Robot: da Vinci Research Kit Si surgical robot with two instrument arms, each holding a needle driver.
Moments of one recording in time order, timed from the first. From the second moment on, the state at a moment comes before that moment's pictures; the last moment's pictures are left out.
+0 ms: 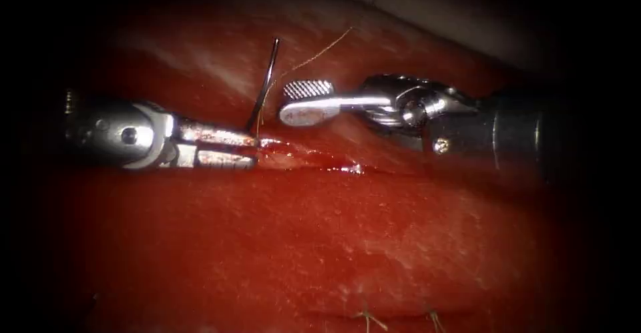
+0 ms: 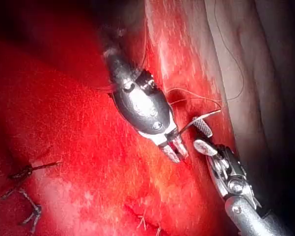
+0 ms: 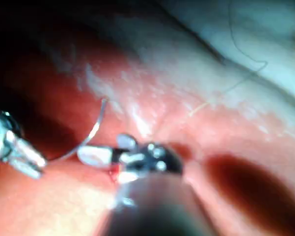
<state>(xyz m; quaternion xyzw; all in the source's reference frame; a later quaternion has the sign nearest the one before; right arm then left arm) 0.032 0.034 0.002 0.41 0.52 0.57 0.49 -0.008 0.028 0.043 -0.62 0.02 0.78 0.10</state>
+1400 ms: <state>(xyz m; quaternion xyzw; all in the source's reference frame) 0.035 0.033 0.001 0.47 0.49 0.63 0.37 -0.008 0.028 0.043 -0.62 0.03 0.78 0.09</state>
